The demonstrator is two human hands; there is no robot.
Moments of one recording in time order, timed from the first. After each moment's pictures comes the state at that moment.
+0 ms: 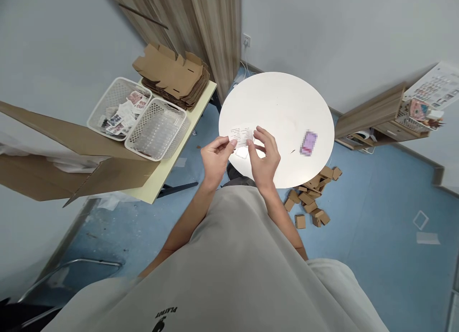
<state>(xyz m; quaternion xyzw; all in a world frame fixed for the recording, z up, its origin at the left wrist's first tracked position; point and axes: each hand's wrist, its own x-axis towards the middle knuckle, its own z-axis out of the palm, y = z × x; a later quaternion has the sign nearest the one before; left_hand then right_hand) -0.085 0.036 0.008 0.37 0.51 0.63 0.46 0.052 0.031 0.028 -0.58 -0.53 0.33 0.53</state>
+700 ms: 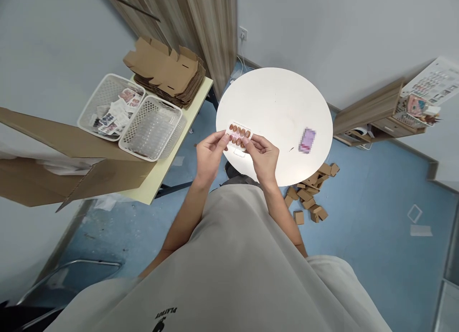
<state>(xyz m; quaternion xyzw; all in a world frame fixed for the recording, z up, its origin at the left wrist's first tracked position) -0.101 0.044 0.006 0.40 0.51 0.60 0.47 0.050 0.045 0.030 -0.56 -0.42 0.48 0.53</state>
